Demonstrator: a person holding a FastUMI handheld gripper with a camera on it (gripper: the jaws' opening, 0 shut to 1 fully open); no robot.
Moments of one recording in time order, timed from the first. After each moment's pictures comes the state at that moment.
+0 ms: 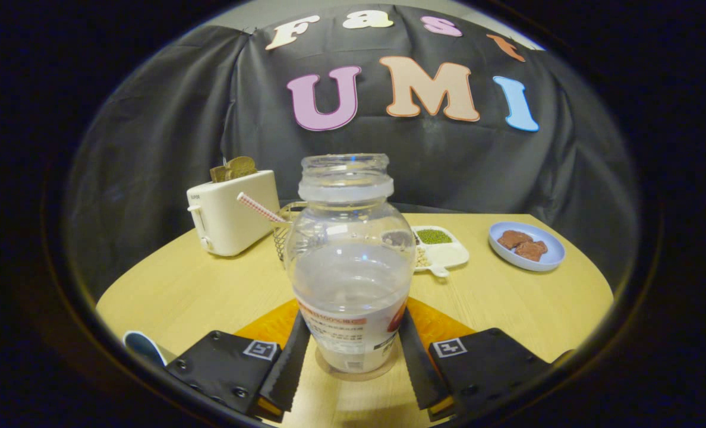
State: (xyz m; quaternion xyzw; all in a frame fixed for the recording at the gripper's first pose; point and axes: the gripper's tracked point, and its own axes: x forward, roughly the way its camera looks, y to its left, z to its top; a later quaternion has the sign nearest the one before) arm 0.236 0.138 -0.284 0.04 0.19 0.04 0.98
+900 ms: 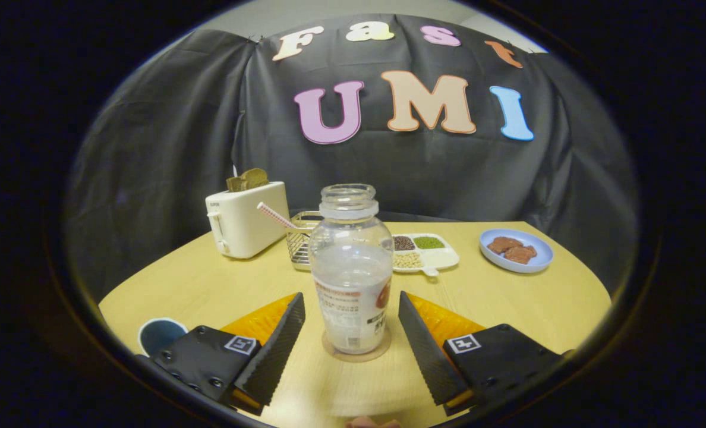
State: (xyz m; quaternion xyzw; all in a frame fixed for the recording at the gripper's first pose) arm 0.184 0.133 -0.252 0.04 0.15 0.04 0.99
